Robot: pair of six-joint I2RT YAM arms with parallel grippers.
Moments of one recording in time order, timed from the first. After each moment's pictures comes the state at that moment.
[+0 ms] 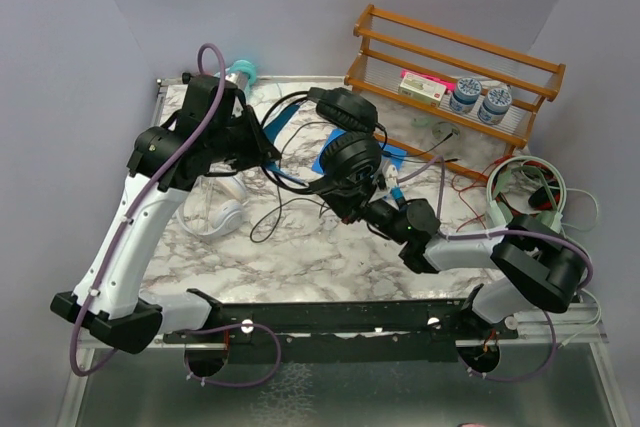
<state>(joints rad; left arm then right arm) -0.47 1.26 1.71 -1.14 0.13 -0.68 0.90 1.48 0.46 1.36 -0.14 0.24</state>
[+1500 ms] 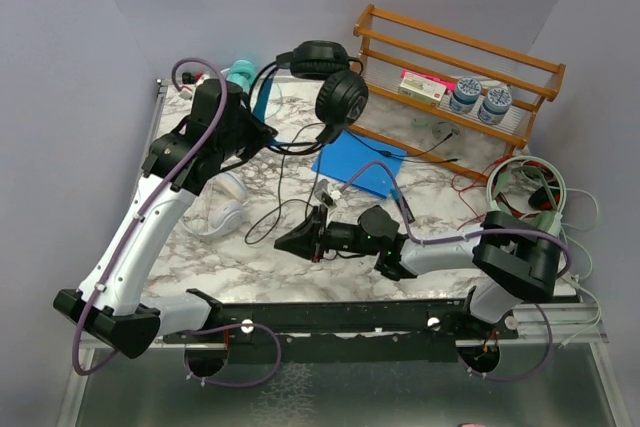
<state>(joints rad) -0.46 1.23 1.53 -0.88 -0.05 -1.05 1.10 1.61 0.62 1.13 -0.32 0.49</state>
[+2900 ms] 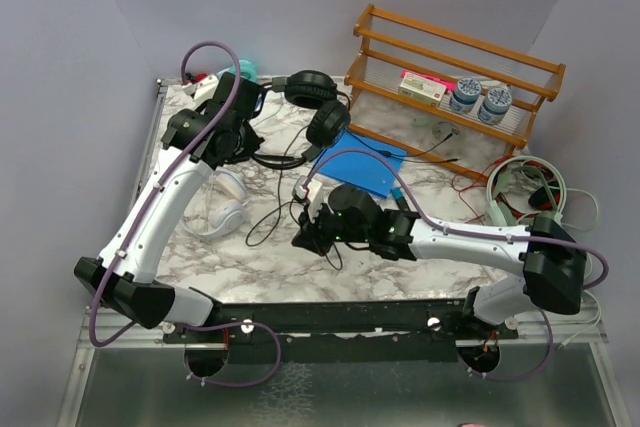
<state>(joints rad) -0.46 1.38 1.68 -1.20 -0.40 -0.93 1.13 1.44 0.91 0.06 -0.17 0.19</state>
